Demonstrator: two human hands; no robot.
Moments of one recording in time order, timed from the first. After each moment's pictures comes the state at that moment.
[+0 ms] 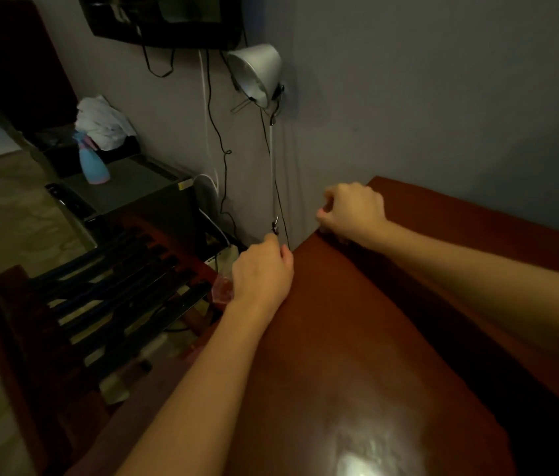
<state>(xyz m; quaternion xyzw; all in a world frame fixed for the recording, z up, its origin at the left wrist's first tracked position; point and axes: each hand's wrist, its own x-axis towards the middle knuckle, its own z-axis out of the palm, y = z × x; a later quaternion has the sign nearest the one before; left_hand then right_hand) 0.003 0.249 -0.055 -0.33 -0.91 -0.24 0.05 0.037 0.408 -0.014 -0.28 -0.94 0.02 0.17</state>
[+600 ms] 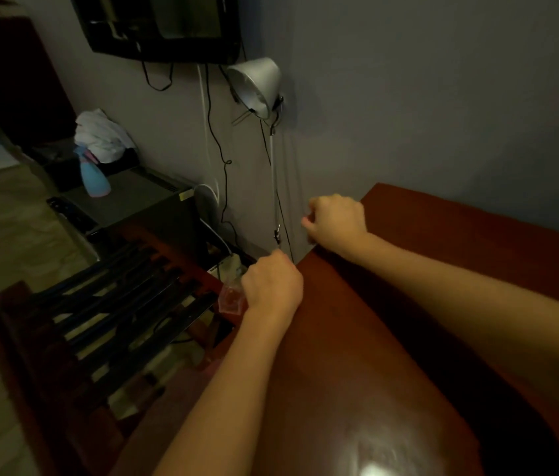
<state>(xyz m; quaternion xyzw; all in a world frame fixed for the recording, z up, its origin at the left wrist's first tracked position) 0.003 0.253 -0.051 -0.27 -0.94 -0.20 0.00 0.014 0.385 -0.022 -0.26 -0.95 0.01 0.19</state>
